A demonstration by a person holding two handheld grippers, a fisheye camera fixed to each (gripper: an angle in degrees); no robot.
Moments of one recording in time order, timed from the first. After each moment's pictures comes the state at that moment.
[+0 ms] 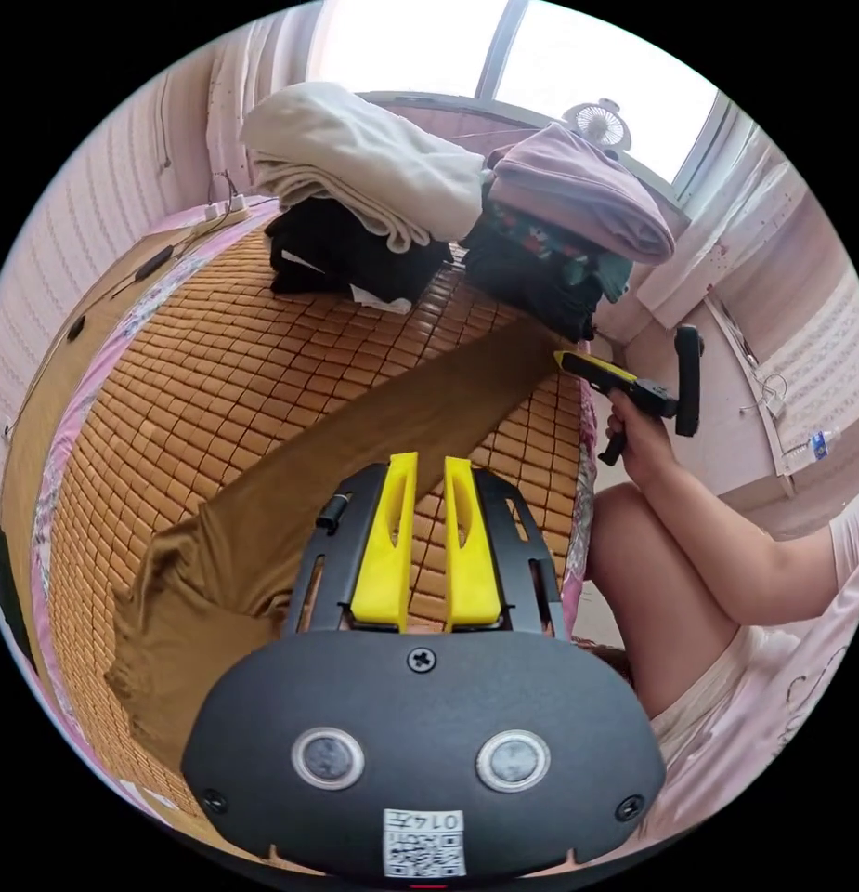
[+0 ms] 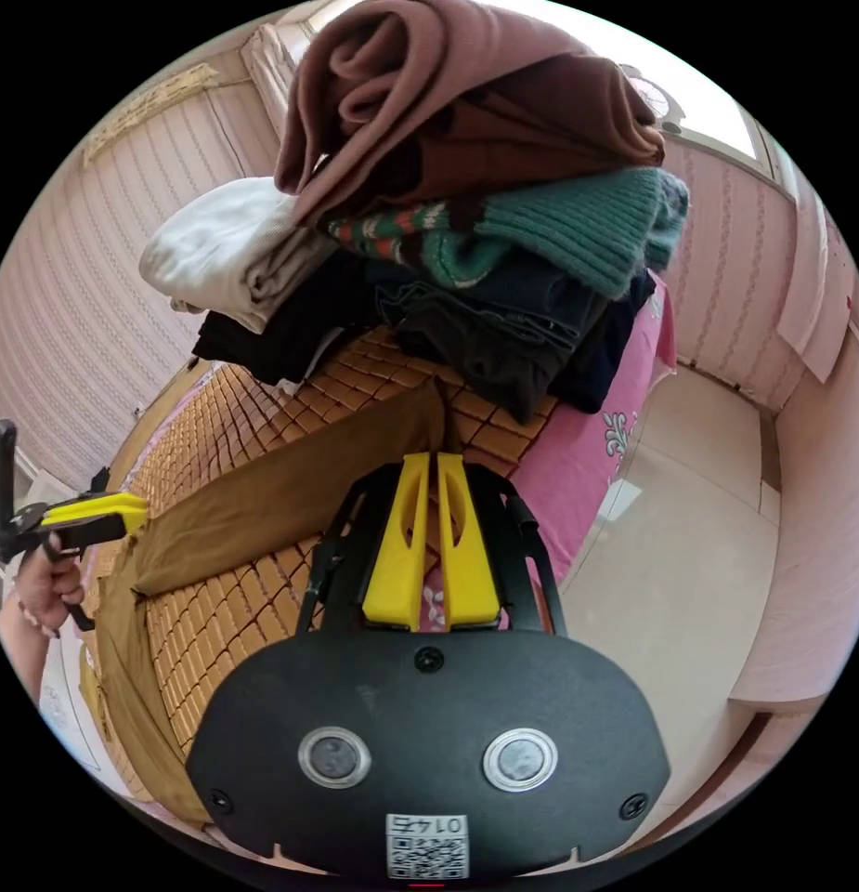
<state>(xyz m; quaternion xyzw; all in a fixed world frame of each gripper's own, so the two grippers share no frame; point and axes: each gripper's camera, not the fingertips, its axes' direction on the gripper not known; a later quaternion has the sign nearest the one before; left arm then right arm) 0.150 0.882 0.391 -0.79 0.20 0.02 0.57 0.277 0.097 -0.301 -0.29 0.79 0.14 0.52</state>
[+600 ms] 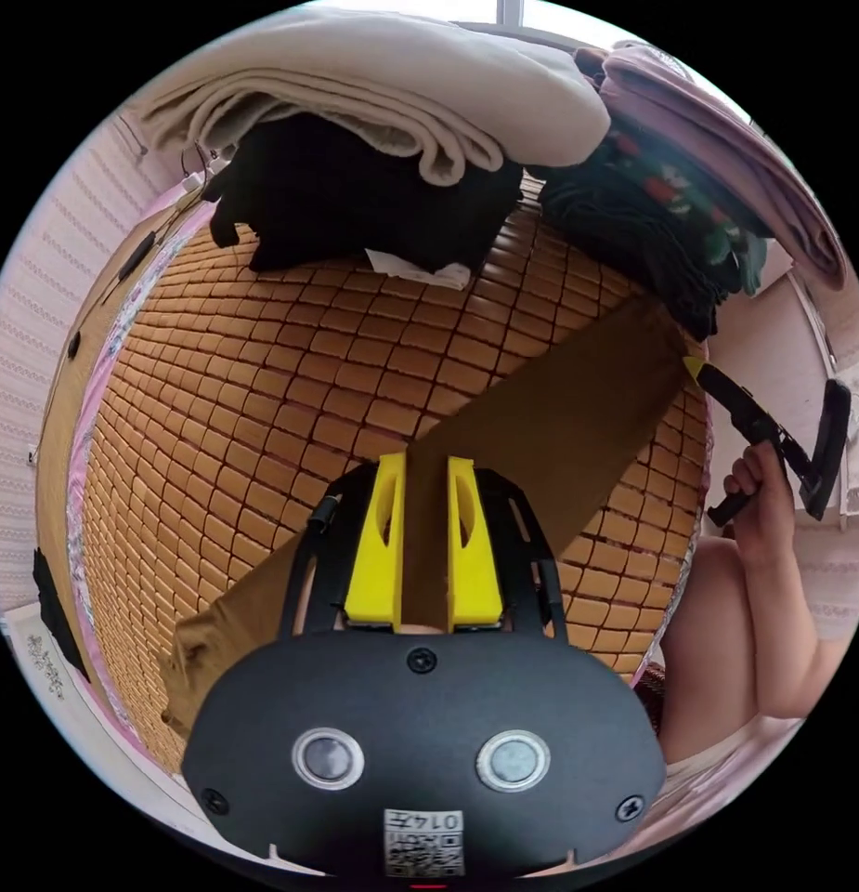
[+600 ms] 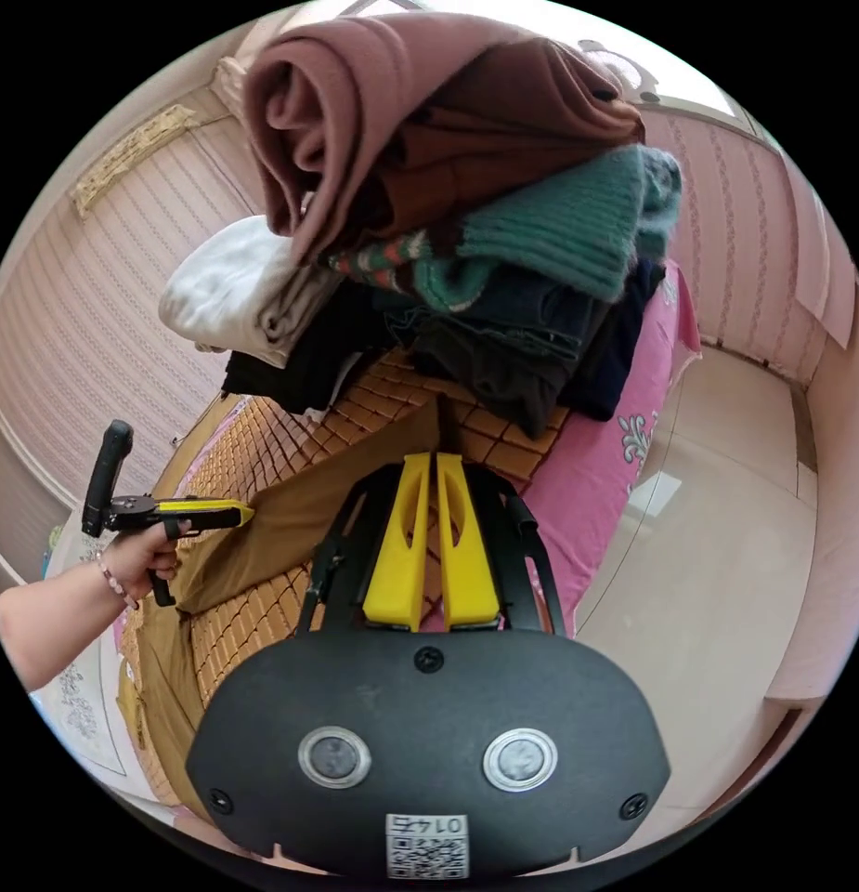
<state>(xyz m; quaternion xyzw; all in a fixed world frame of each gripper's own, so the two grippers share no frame) 0.171 0.949 0.440 -0.85 0.16 0.08 0.50 0.257 0.069 -0.329 -0.26 0.77 0.14 0.57</state>
